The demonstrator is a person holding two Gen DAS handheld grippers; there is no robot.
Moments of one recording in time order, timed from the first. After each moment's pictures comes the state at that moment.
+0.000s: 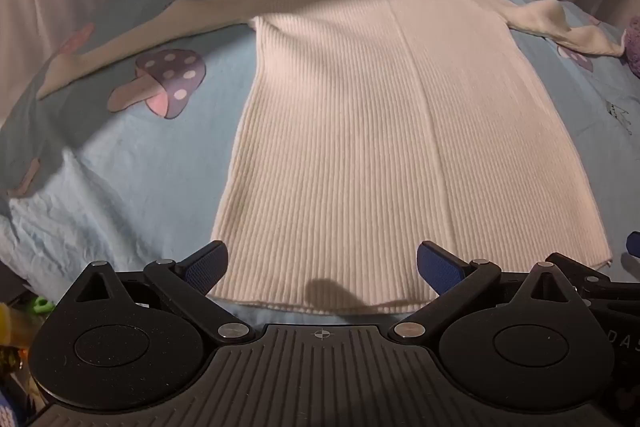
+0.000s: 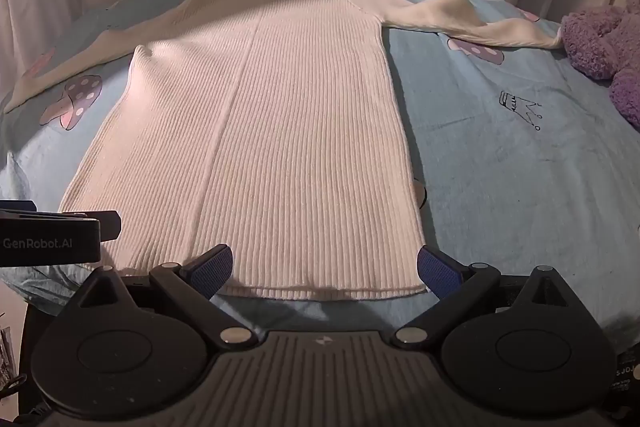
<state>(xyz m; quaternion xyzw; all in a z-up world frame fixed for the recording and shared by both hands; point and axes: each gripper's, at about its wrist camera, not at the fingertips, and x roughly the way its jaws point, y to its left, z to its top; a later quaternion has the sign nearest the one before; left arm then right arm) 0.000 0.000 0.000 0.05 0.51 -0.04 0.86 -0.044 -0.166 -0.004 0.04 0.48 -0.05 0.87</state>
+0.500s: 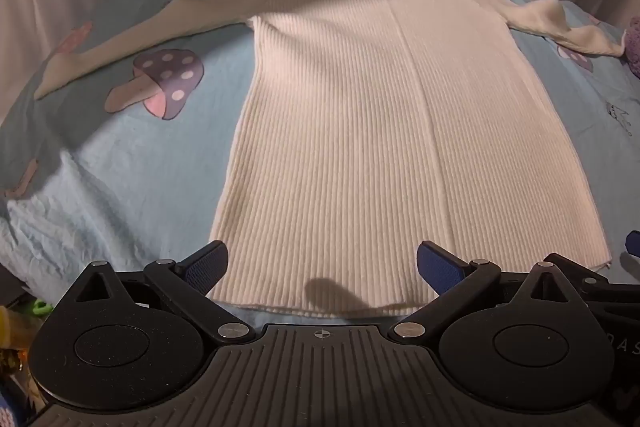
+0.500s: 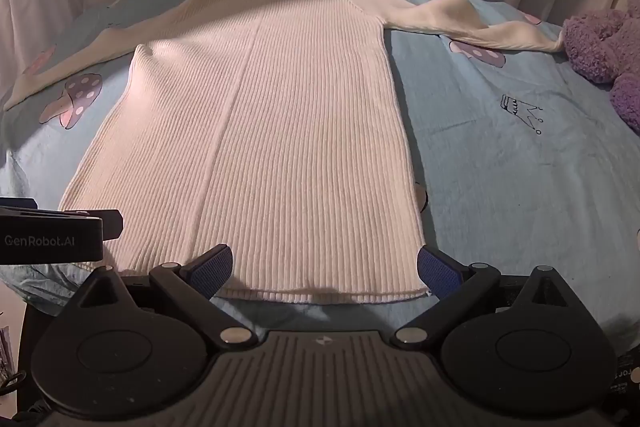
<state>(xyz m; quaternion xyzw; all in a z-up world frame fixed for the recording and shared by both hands) 0.002 -0.001 -0.004 0.05 0.51 -0.04 0.86 -0.042 -0.165 -0.003 0.04 0.48 -0.05 0.87</state>
